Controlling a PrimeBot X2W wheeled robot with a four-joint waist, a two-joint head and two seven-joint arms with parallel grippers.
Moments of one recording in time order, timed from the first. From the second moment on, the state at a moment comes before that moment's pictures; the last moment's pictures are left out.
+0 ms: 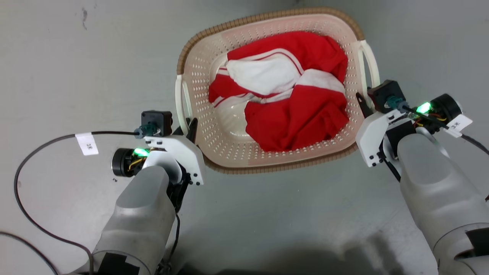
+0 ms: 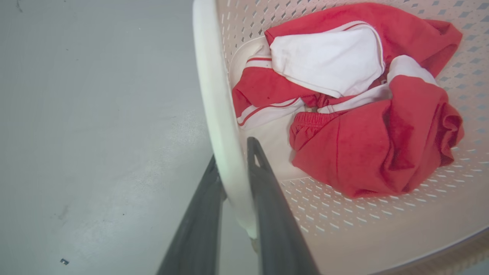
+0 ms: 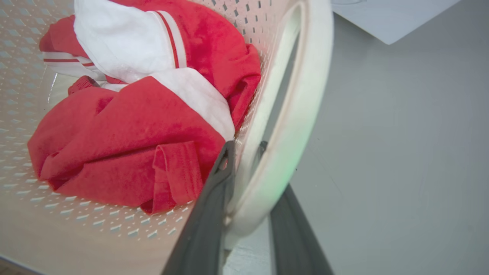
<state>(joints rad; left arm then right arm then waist) -0.87 0.04 -0.27 1.24 -0.35 -0.13 -0.26 -0.96 -0.09 0.09 1.26 -0.34 0.13 -0.26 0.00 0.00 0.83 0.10</state>
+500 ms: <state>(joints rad) -0.78 0.07 -0.32 1.28 -0.39 -0.13 -0.22 -0.85 -0.05 0.14 1.29 -0.29 0.13 -0.23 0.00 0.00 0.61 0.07</state>
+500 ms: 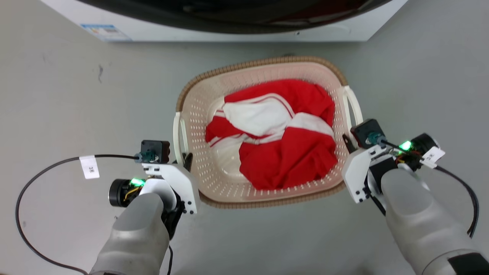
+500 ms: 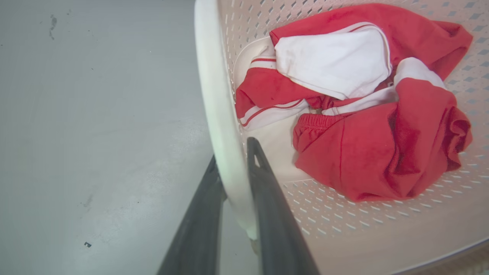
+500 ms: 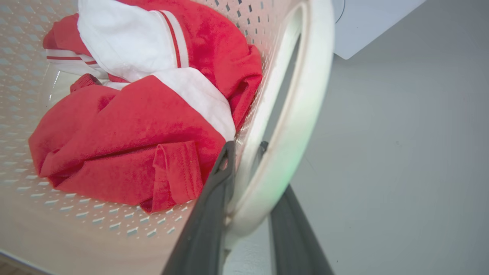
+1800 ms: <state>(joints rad) -0.53 0.12 -0.49 1.29 -0.58 -0.13 0.04 -0.55 -0.05 0.78 1.25 0.37 0.13 0.06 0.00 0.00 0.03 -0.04</state>
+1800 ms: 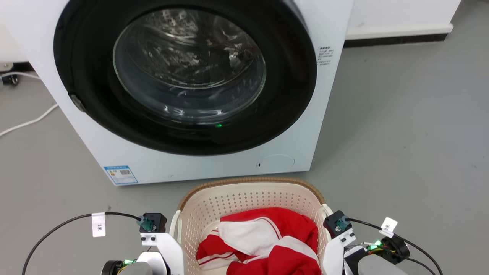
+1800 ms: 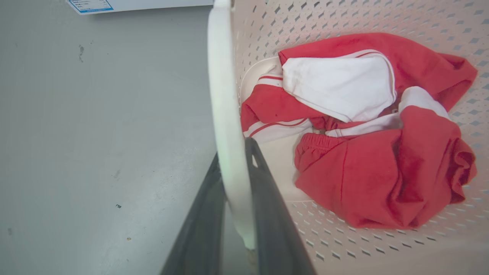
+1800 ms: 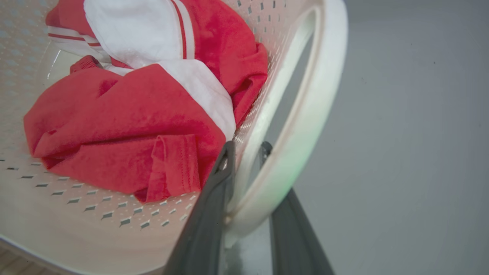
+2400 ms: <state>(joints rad) -0.51 0.13 -0.55 1.29 -0.64 -0.13 0.07 -0.53 -0.08 0.94 1.24 0.54 0.13 0.12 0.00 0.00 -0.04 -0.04</state>
